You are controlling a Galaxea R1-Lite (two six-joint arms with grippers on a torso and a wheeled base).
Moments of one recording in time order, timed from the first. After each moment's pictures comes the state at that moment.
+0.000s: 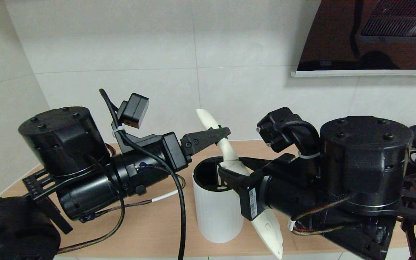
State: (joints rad) left arm -0.60 1.62 -0.66 -1.01 -0.35 -0.75; right arm 1.02 1.66 -0.90 -0.57 -0.30 0.12
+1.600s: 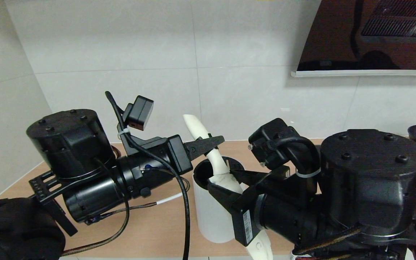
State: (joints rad) left arm -0.61 1.64 -0.66 -1.01 -0.34 -0.75; right arm 1.09 1.65 -0.88 -0.58 -0.30 0.12
